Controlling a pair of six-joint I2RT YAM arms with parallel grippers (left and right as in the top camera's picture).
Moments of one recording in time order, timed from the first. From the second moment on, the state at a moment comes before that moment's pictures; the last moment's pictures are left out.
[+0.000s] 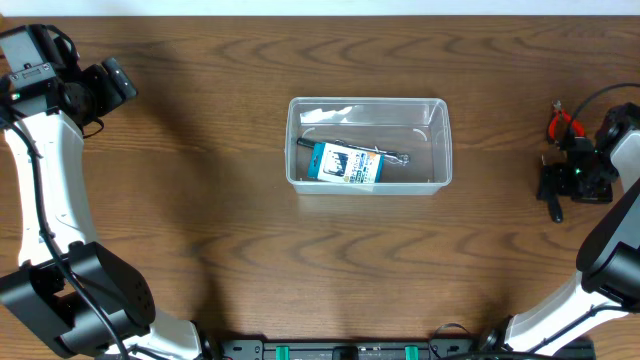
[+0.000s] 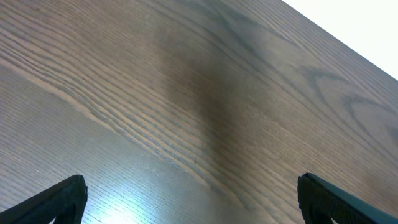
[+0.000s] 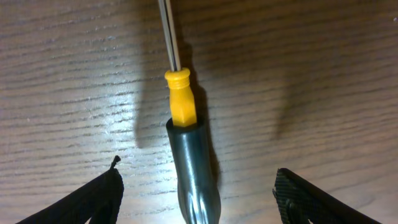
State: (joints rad) left arm 0.38 1.73 1.59 -0.78 0.09 -0.22; right arm -0.52 1.97 1.34 -0.93 0.02 -0.42
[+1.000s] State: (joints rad) left arm 0.38 1.73 1.59 -0.78 0.09 -0.22; right arm -0.52 1.97 1.26 -0.89 0.02 -0.41
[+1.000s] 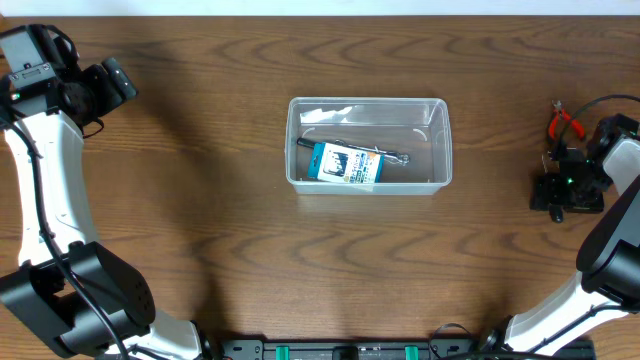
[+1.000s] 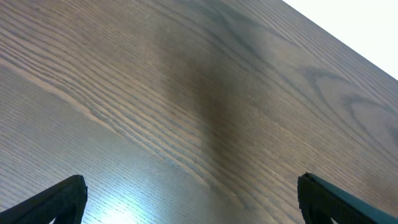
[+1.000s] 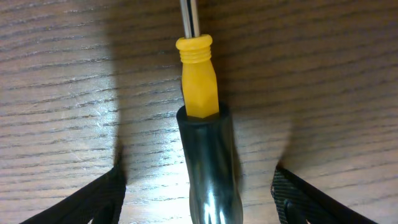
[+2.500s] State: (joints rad) left arm 0.38 1.73 1.59 -0.78 0.09 -0.22; right arm -0.44 1.97 1.60 -1.02 -0.03 -0.35
